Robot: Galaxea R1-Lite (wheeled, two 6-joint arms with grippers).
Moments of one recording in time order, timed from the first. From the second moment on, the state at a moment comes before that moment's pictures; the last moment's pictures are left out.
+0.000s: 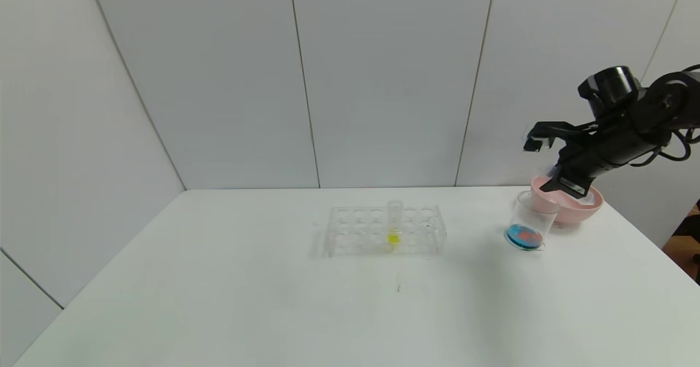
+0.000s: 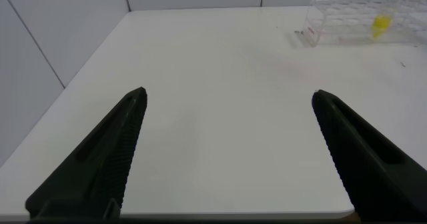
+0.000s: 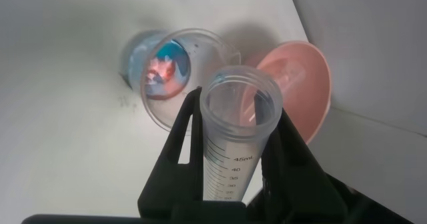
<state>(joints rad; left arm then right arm) 0.00 0.00 0.00 0.00 0.00 0.00 0.01 2.13 -1.99 0.73 0.04 -0.93</state>
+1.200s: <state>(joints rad) 0.00 0.00 0.00 0.00 0.00 0.00 -0.23 1.86 -1.33 -0.41 0.59 -0.06</state>
